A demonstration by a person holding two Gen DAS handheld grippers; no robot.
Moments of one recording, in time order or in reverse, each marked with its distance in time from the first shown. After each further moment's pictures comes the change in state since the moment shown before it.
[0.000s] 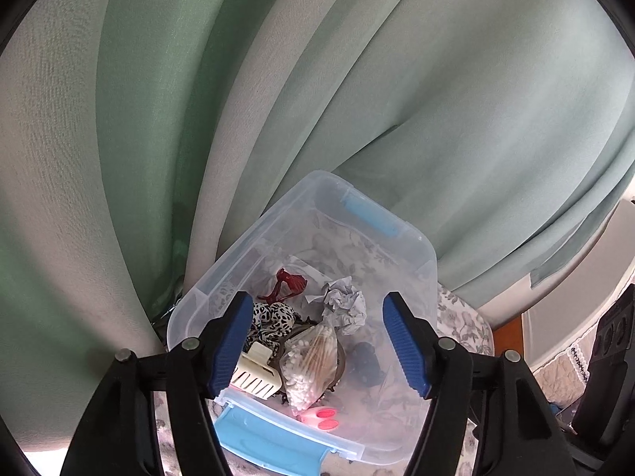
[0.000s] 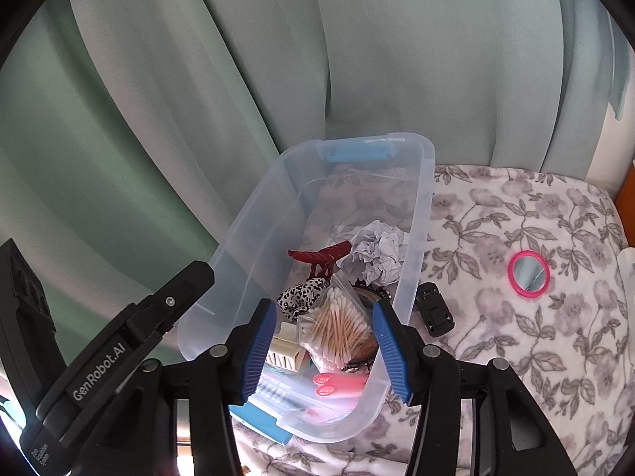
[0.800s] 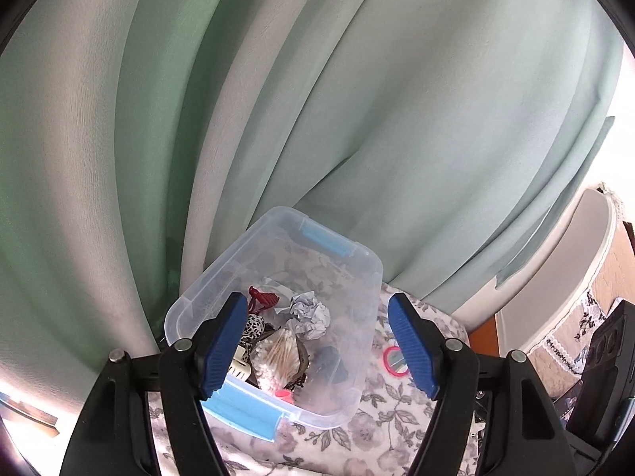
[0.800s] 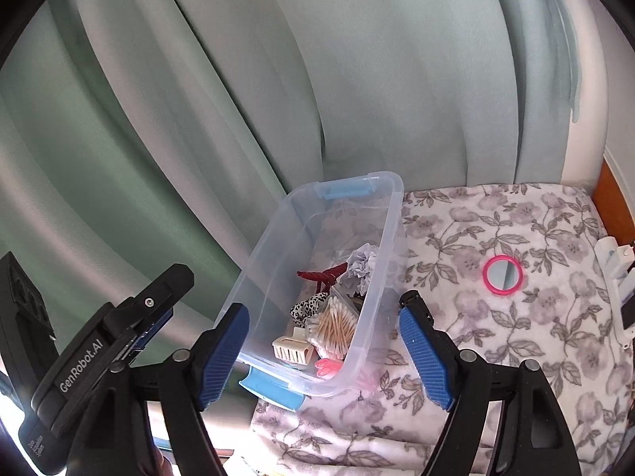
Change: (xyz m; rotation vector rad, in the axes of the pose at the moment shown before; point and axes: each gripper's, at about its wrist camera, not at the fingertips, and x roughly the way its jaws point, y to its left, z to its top) left arm -0.082 -0.053 -0.008 0.081 -0.105 -0.027; right arm -0.091 -0.022 -0.008 0.069 -0.125 0.054
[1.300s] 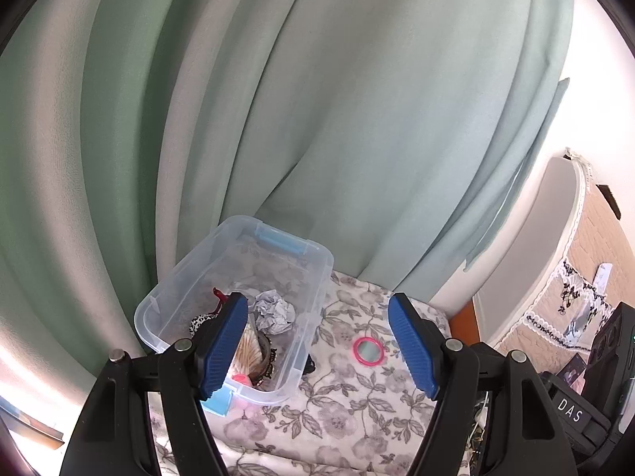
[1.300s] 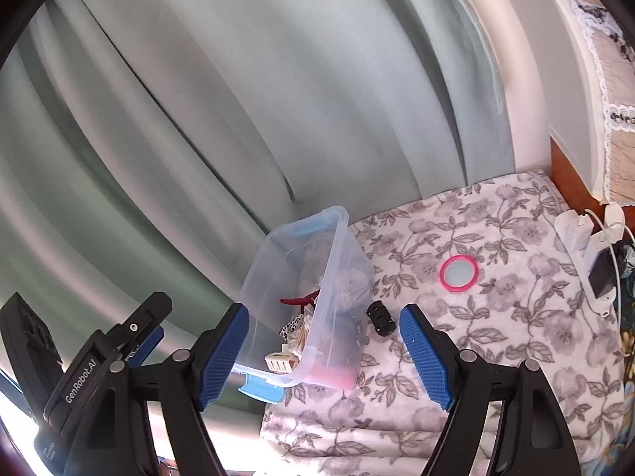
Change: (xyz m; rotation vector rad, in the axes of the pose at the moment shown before) left arm -0.034 -0.071 -0.019 0.115 -0.029 -0.027; right arm -0.083 -0.076 -0.004 0.165 -0.121 0.028
